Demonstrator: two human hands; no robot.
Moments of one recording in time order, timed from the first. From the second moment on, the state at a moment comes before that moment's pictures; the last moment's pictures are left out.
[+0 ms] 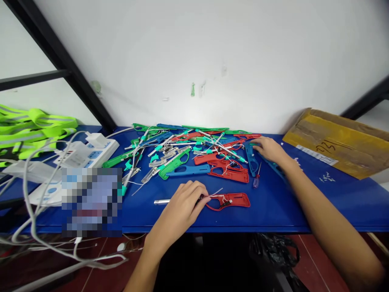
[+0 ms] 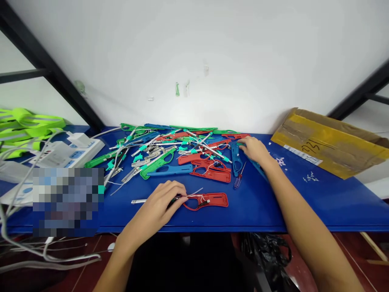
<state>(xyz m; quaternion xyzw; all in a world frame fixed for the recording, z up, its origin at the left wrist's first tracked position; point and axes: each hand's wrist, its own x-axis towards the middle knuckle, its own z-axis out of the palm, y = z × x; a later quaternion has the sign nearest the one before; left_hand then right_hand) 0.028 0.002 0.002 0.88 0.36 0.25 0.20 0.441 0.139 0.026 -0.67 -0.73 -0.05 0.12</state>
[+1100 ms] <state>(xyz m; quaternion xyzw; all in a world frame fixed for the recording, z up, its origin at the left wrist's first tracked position) 0.040 -0.024 -0.003 0.77 0.35 0.42 0.33 0.301 -0.046 0.003 -0.47 -0.82 0.11 0.29</state>
